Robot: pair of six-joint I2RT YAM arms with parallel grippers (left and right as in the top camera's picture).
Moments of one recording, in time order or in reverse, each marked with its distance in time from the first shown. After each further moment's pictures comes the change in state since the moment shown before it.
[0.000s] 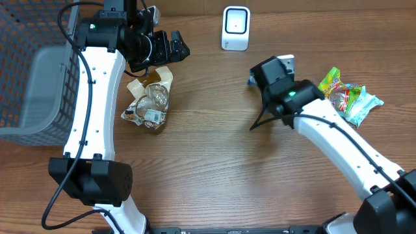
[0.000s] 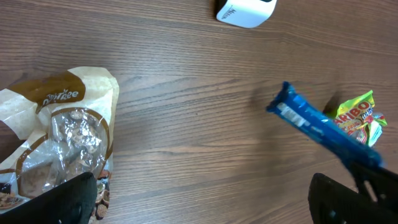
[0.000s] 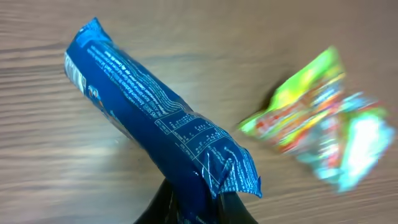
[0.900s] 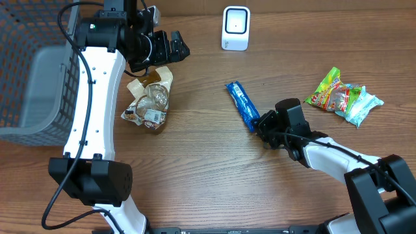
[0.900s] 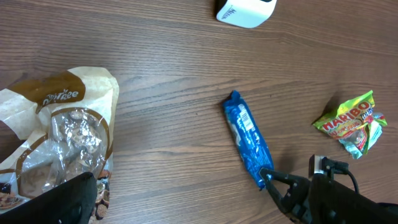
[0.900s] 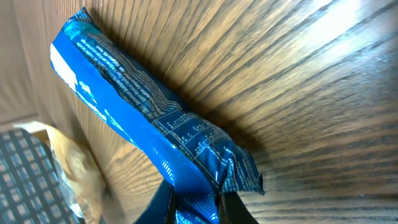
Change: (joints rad) left arm 0.000 0.000 0.000 0.000 0.000 0.000; right arm -0.149 0.000 -0.700 0.984 -0.841 0.902
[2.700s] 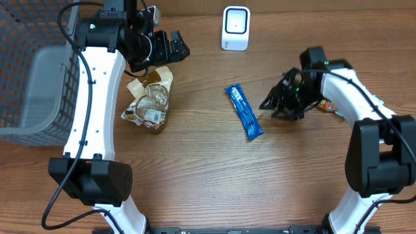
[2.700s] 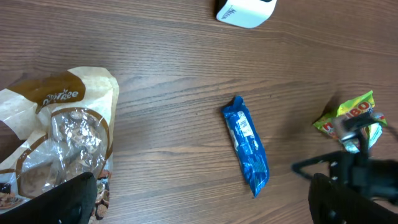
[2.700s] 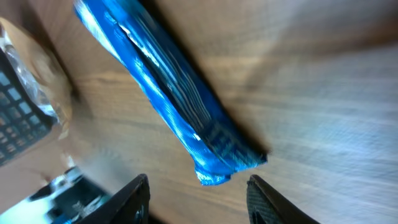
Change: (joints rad) left arm 0.000 0.000 0.000 0.000 0.000 0.000; right arm -0.252 0.316 0.713 -1.060 -0.389 -0.842
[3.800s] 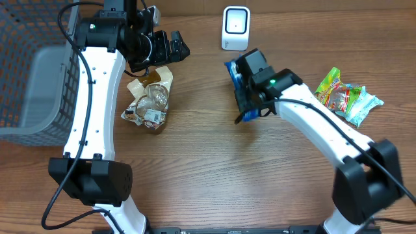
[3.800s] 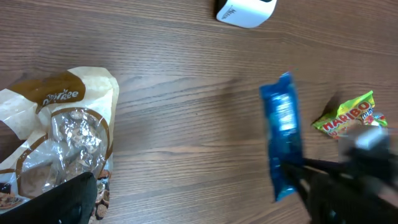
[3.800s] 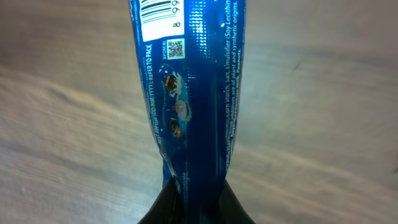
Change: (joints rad) left arm 0.000 0.000 0.000 0.000 0.000 0.000; right arm 0.404 -0.106 0.108 0.099 0.733 -0.188
